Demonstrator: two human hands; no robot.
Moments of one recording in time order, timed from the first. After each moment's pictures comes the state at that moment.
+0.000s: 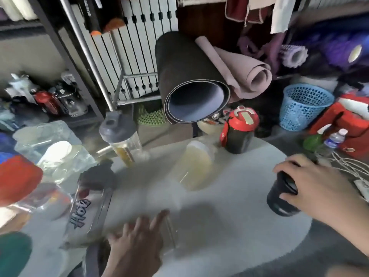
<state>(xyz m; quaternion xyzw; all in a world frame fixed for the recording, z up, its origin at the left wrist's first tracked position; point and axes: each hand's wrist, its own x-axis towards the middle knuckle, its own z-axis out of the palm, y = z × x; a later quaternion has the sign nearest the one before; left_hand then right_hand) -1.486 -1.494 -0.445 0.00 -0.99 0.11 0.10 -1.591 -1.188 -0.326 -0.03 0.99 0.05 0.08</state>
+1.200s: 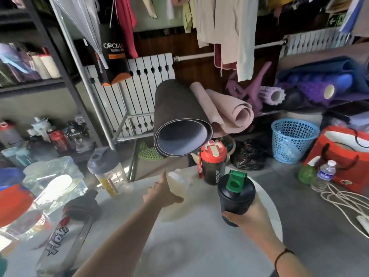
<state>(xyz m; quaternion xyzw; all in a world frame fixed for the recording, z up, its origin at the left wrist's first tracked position) -1.691 -1.432 -0.403 0.19 -0.95 -0.22 -0.14 -1.639 -1.166 -0.442 0.05 0.81 -0.59 -0.03</state>
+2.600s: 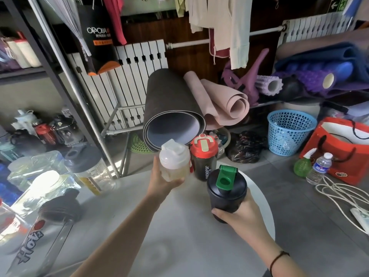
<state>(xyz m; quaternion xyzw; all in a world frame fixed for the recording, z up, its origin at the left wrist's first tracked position) -1.706 -1.404 -0.434 0.12 -0.80 -0.59 0.04 -1.652 -1.159 -0.457 0.02 0.83 -0.56 -0.01</state>
